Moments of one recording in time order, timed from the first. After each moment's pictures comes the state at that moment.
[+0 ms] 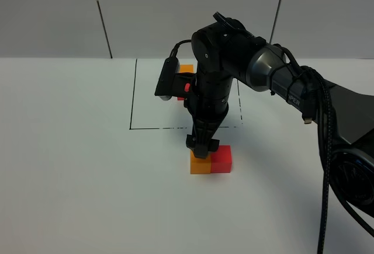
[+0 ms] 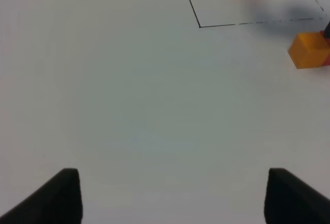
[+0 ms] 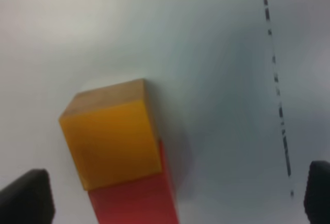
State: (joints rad) left arm -0.02 0.00 -0.50 -0.14 1.04 0.08; right arm 0.62 2.33 -2.07 0.00 1.21 -0.77
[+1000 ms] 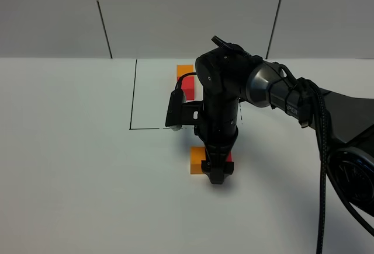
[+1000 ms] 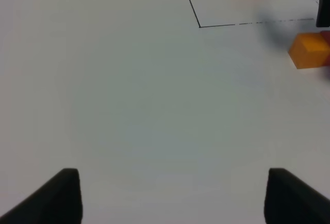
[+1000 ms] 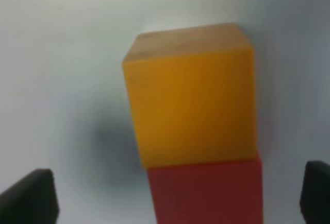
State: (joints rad) left arm -0.02 0.00 -0.50 -0.14 1.04 0.08; right arm 0.61 2.33 -1.91 0.00 1.21 -0.86
